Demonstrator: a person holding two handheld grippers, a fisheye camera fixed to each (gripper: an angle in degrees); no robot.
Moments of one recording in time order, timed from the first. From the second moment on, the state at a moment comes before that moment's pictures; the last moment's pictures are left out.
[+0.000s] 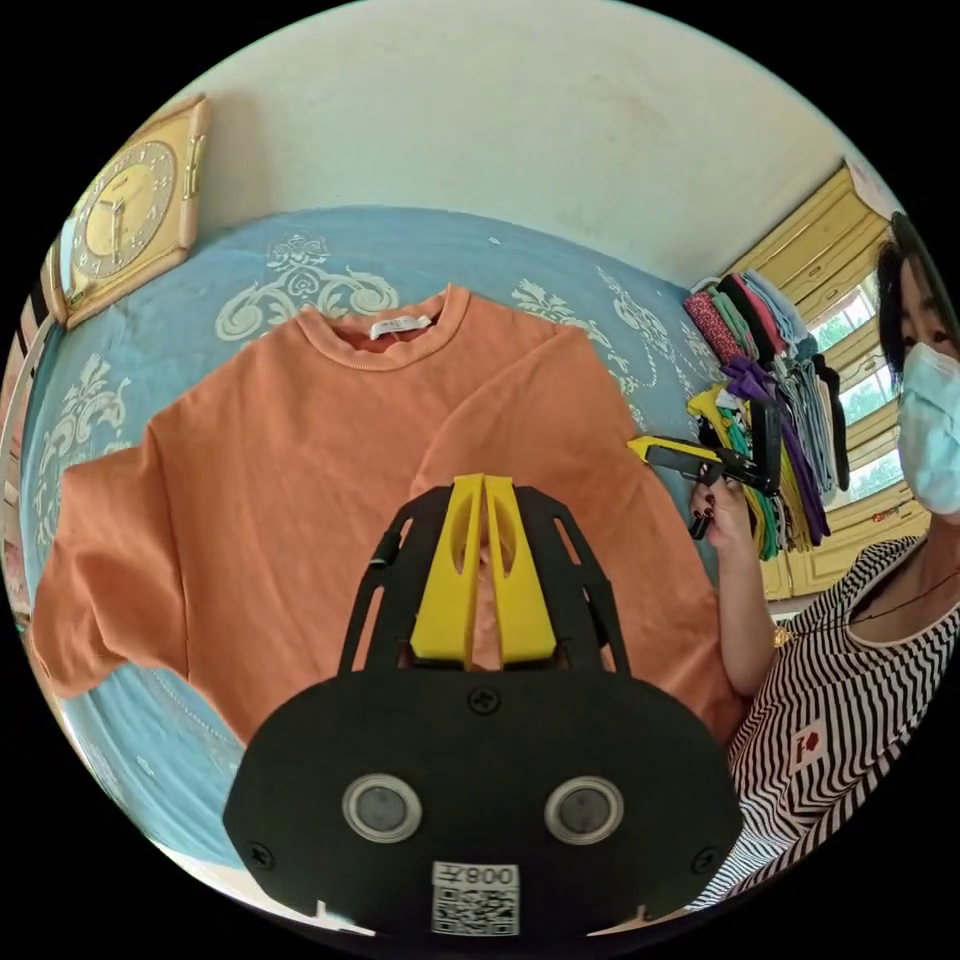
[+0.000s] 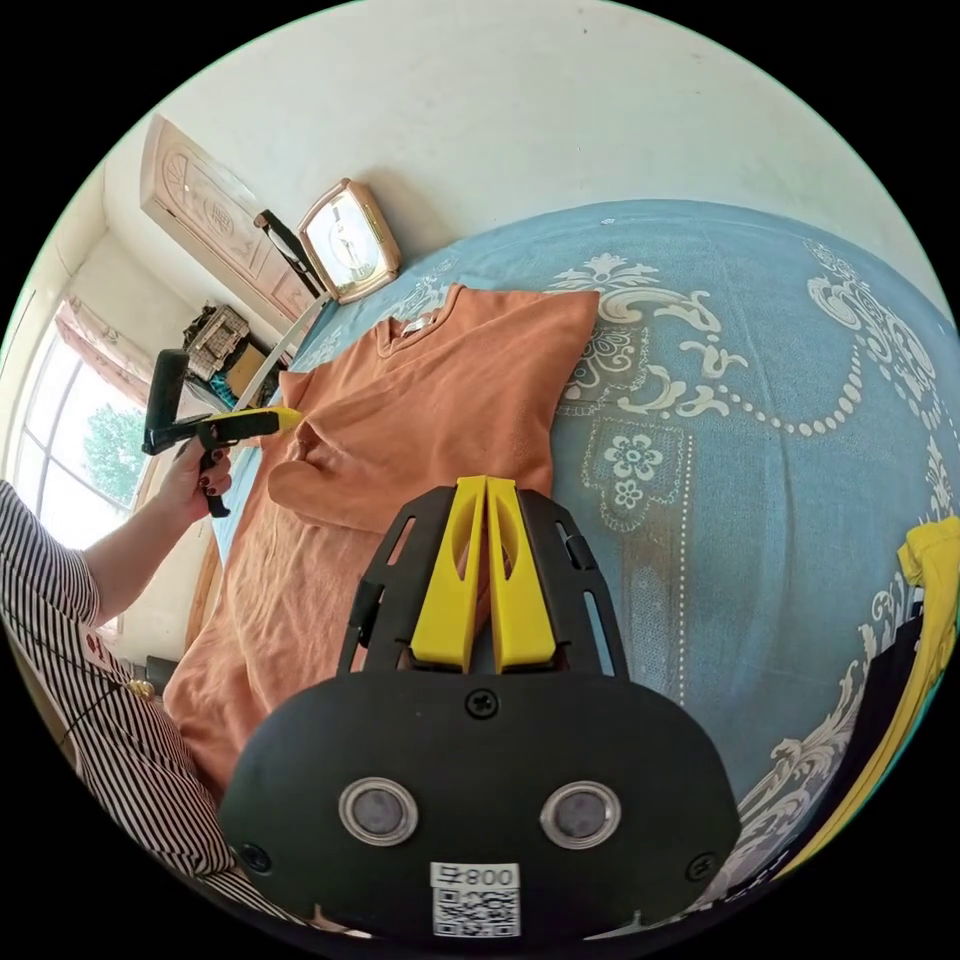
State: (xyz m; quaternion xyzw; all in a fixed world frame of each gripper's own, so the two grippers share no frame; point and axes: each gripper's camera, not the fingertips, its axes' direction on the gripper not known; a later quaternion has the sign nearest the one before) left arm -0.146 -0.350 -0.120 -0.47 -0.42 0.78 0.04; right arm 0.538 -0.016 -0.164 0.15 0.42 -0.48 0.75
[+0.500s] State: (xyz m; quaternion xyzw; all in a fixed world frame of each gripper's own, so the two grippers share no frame) left arm -0.061 -0.417 -0.148 -0.43 -0.43 0.79 0.12; right arm 0.497 0.004 -0.137 0.16 0.39 -0.53 0.73
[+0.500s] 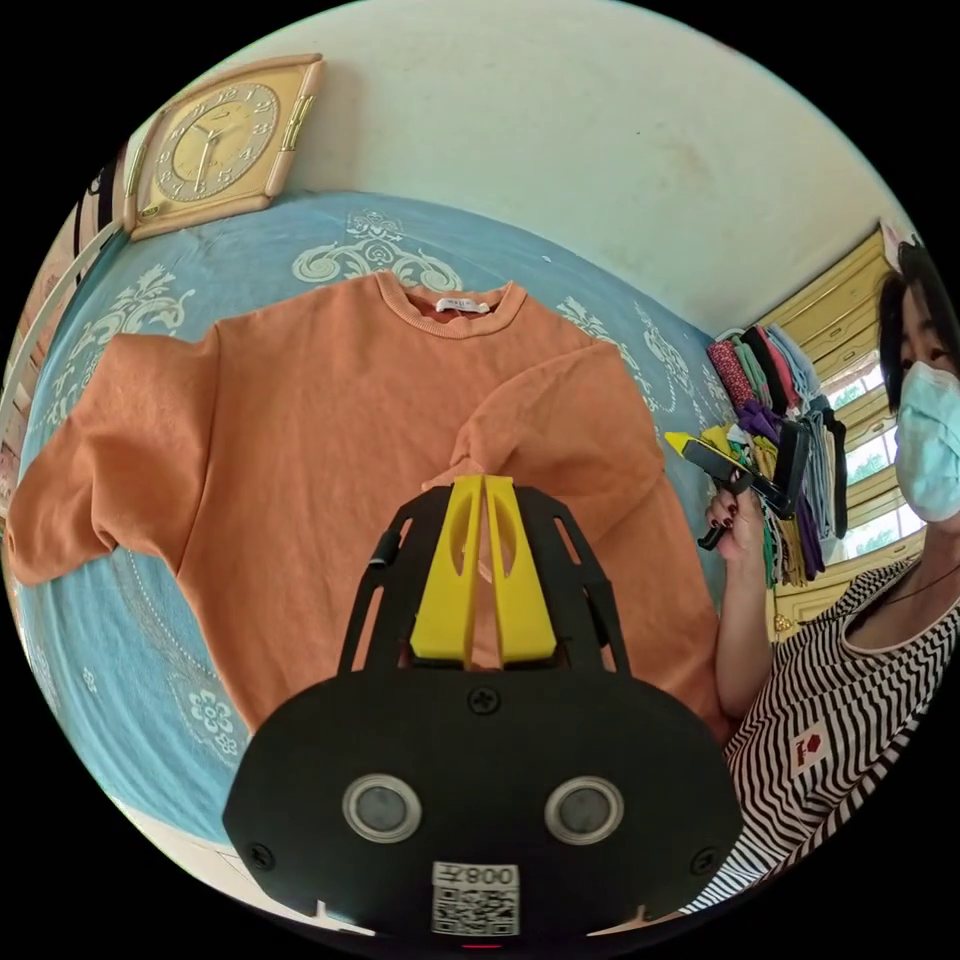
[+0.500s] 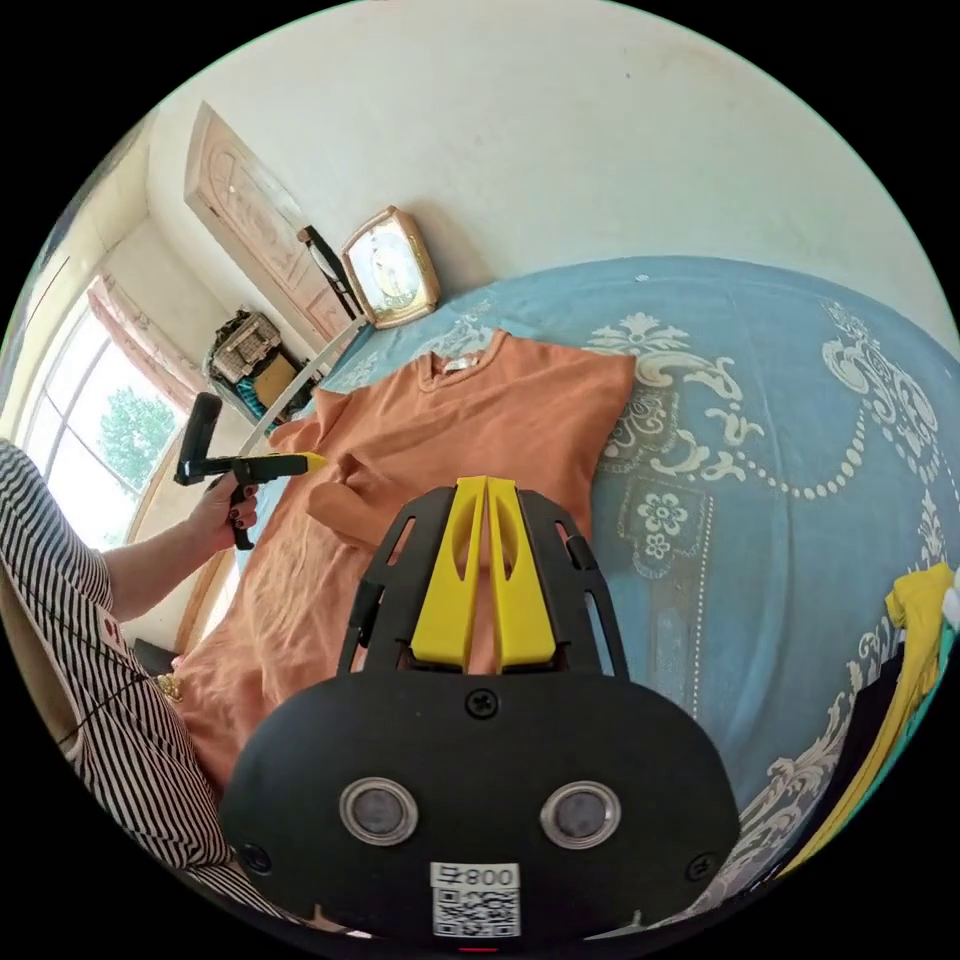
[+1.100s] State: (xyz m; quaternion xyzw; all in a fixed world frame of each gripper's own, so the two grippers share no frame) left arm -0.016 -0.471 -0.139 -0.45 -0.43 0.77 0.11; right arm 0.490 -0.037 0.042 -0.14 0.42 -0.58 0.69
